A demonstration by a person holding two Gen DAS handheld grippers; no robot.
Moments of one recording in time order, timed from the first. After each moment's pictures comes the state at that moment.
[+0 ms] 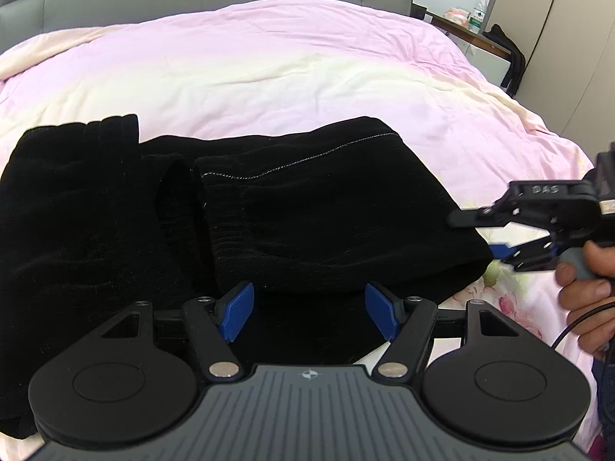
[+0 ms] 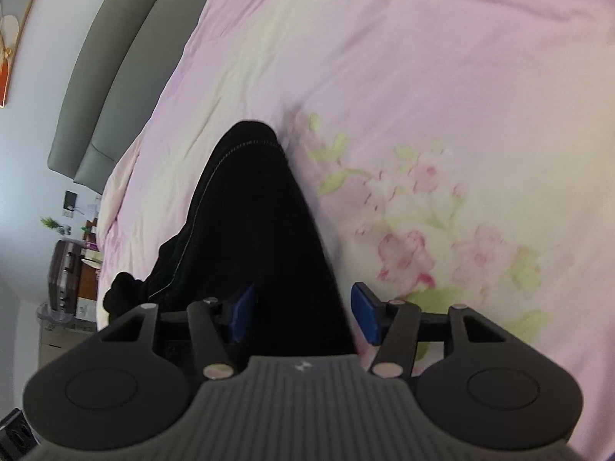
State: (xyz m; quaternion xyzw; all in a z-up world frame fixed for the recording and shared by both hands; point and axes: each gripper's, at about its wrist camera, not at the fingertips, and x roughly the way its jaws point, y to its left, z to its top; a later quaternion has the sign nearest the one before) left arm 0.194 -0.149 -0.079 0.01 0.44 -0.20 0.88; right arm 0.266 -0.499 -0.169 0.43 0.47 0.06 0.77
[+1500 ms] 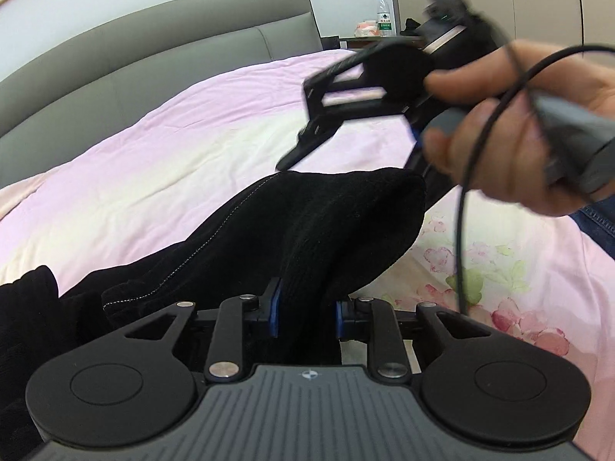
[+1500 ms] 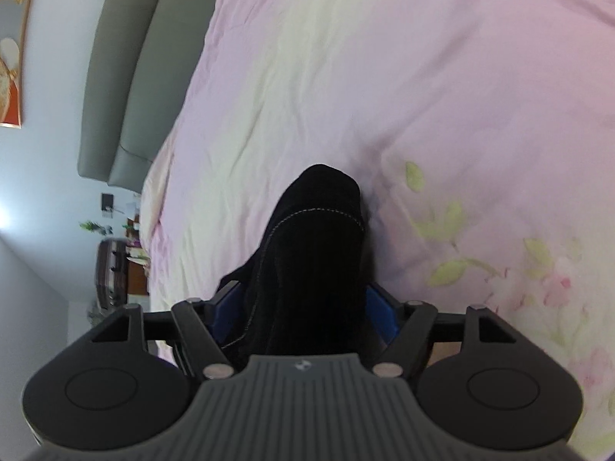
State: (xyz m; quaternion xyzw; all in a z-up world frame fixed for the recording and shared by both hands) left arm 0.181 -0.248 -0.095 0.16 0.29 -0.26 0.91; right arm 0.378 -0.500 -0.159 0.47 0.49 0.12 0.72
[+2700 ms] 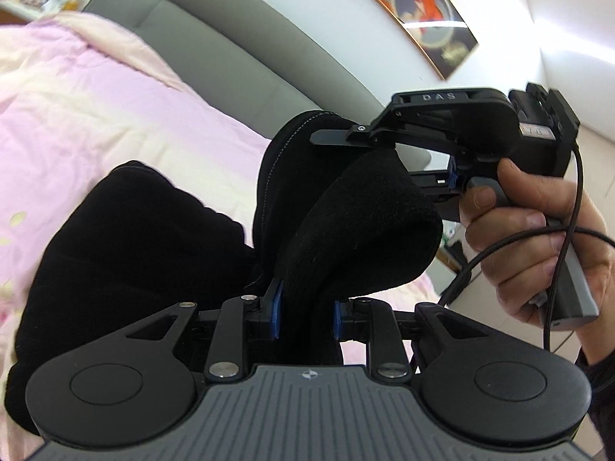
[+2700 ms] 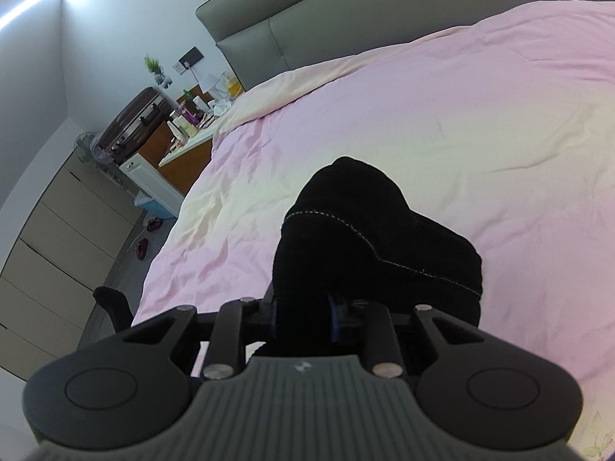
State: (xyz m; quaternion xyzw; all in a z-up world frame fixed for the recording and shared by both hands) left arm 0.182 0.027 -0.060 -0.31 0.24 -0.21 0.90; right arm 0.377 -0.192 0.035 0.18 0.45 0.27 0.83
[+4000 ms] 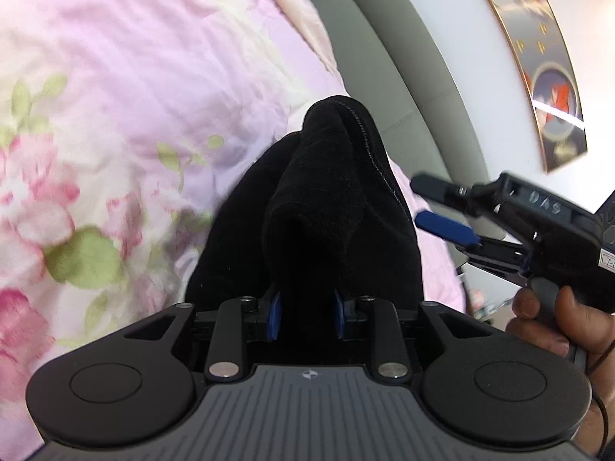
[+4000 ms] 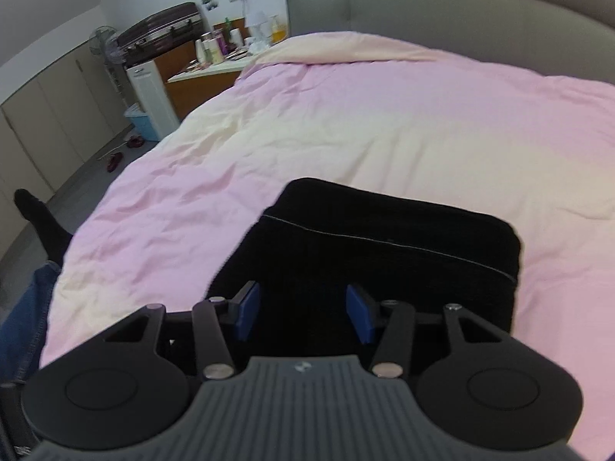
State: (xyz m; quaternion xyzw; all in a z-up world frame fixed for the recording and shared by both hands) left arm 0.173 0.112 -0.135 -0.44 0.30 -0.07 0.84; right arm 0.343 -0.062 -0.026 -0.02 0.41 0.28 0.87
